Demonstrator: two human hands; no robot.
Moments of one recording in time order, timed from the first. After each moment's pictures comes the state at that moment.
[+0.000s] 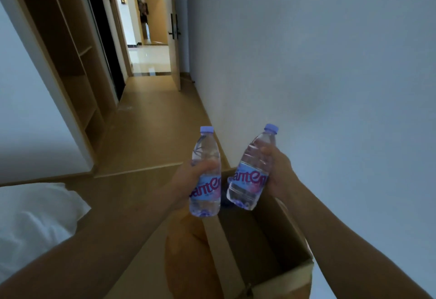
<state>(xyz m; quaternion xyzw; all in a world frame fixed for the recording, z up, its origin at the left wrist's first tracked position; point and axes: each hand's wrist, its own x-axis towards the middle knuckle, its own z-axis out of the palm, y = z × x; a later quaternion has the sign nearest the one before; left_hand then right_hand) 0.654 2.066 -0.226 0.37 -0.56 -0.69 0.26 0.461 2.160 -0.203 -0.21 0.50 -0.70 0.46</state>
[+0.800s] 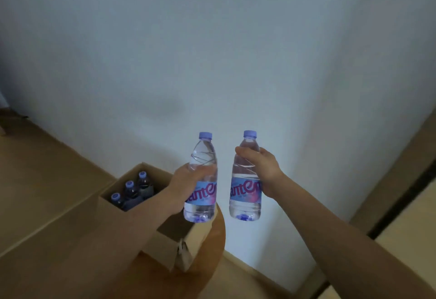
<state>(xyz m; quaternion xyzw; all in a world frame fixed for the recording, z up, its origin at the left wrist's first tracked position) 0.595 2.257 -0.210 0.12 -0.70 -0.70 0.01 0.527 2.447 -0.170 -0.05 0.66 -0.73 0.16</state>
